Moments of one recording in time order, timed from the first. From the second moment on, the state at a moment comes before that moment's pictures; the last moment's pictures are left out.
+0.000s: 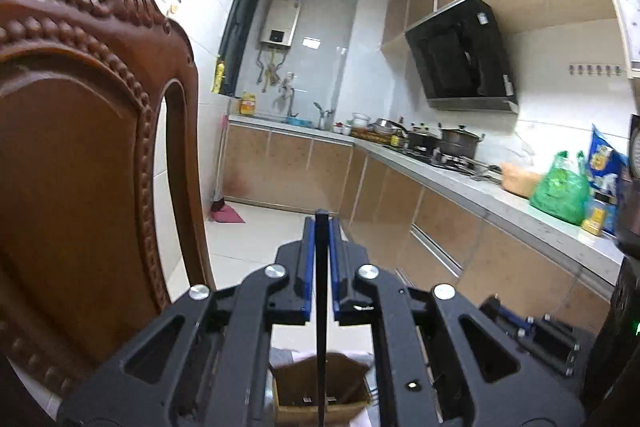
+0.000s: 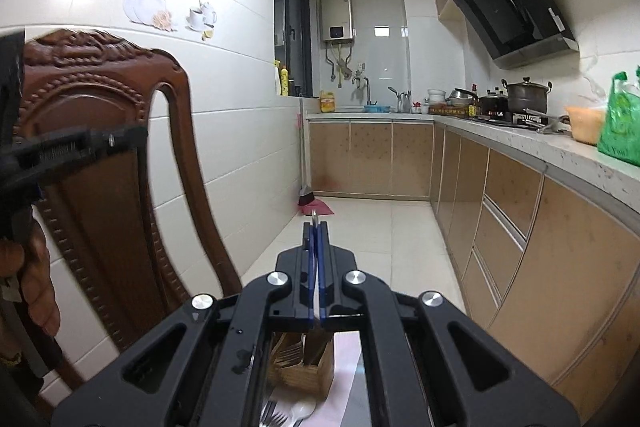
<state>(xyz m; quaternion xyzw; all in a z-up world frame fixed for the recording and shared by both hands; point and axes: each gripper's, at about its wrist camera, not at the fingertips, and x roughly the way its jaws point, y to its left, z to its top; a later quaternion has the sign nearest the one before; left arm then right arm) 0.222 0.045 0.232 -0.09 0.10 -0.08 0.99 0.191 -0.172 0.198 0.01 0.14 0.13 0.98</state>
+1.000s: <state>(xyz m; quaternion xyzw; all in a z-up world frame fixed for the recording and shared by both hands) 0.295 0.056 0.105 -0.15 0.08 -0.04 0.98 0.252 -0.164 0.096 0.04 0.21 0.11 0.97</state>
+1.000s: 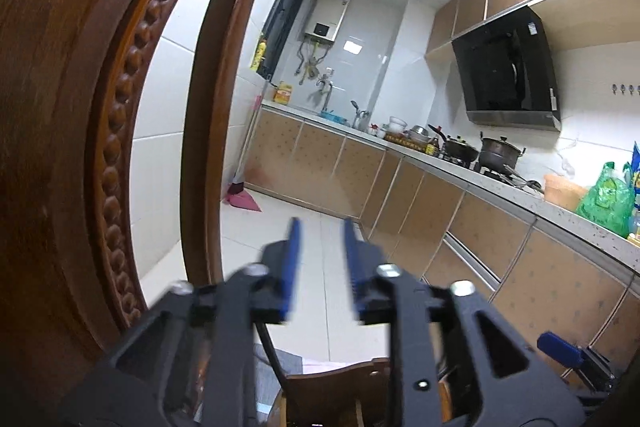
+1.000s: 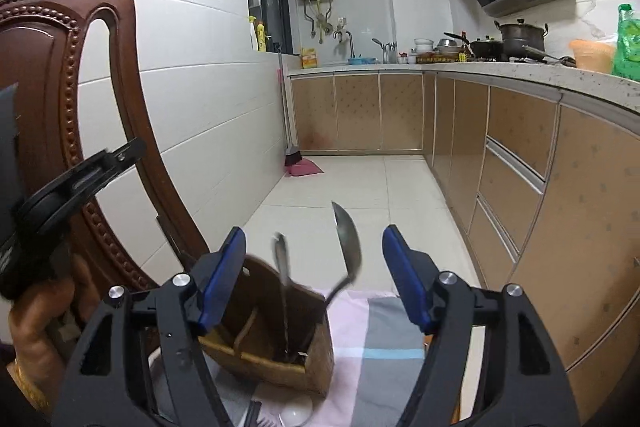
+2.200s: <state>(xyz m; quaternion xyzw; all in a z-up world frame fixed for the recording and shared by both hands) 0.051 0.017 0.008 0.00 0.27 -0.14 0.95 0.003 -0.241 0.048 0.13 0.23 0.10 0.96</state>
